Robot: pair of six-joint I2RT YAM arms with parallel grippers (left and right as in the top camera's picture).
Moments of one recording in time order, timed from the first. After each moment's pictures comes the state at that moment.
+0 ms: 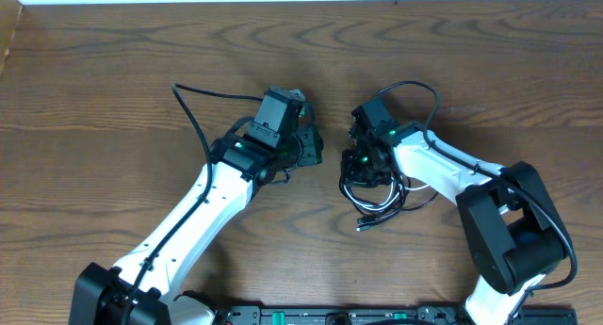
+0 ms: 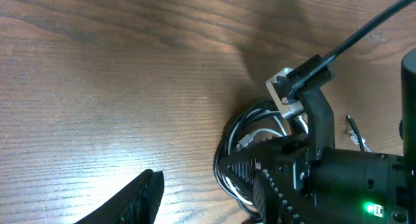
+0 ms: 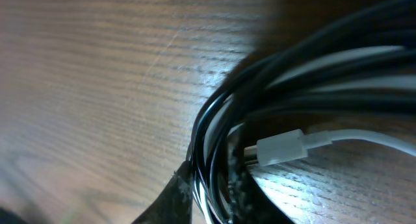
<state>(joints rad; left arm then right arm) -0.50 1.47 1.06 -0.57 0.16 -0.59 0.50 1.89 1.09 -0.56 -0.36 0.54</state>
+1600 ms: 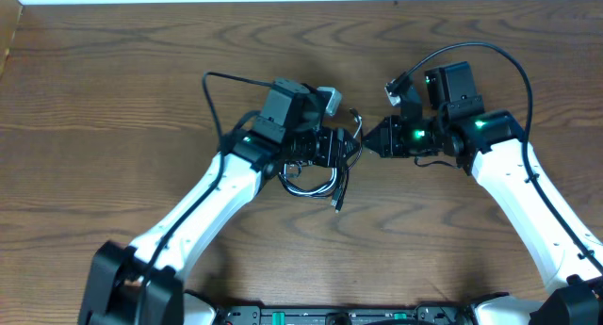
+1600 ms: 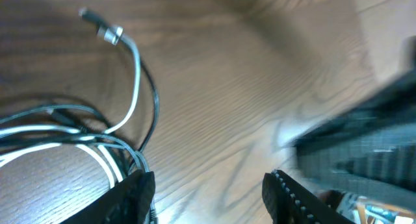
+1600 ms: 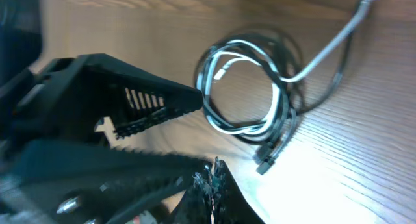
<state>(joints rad) -0.50 1.56 1.06 -0.39 0.53 -0.37 0.30 1.49 1.17 -0.72 -0.63 0.35</state>
